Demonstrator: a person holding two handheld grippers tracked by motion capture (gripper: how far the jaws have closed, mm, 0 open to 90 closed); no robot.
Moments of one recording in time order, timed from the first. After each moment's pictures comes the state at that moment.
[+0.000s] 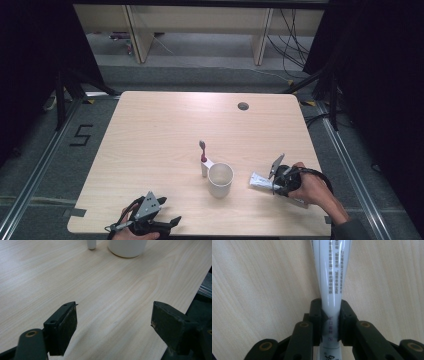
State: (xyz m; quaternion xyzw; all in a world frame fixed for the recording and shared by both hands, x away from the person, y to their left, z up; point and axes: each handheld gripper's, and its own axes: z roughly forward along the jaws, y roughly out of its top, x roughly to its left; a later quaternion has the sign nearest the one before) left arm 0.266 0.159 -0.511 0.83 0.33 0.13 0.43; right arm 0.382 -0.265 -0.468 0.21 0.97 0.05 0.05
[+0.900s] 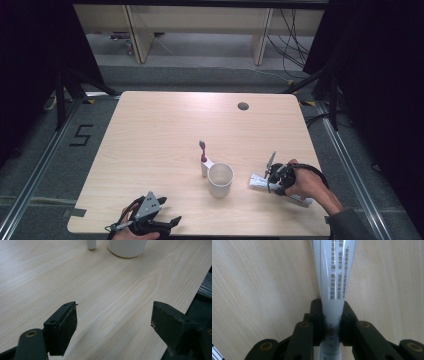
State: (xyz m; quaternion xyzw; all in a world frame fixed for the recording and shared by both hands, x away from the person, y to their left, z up) left arm 0.266 0.160 -0.511 0.83 0.33 0.14 0.43; right arm 0.396 -0.254 -0.473 0.19 0.98 -0.02 0.02
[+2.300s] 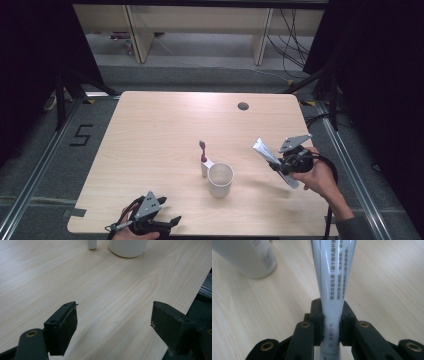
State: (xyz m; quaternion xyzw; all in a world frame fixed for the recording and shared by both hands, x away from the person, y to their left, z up) left arm 0.266 0.160 -0.511 0.83 0.33 0.13 0.43; right arm 0.398 -0.280 -0.416 0.28 0.91 0.29 0.13
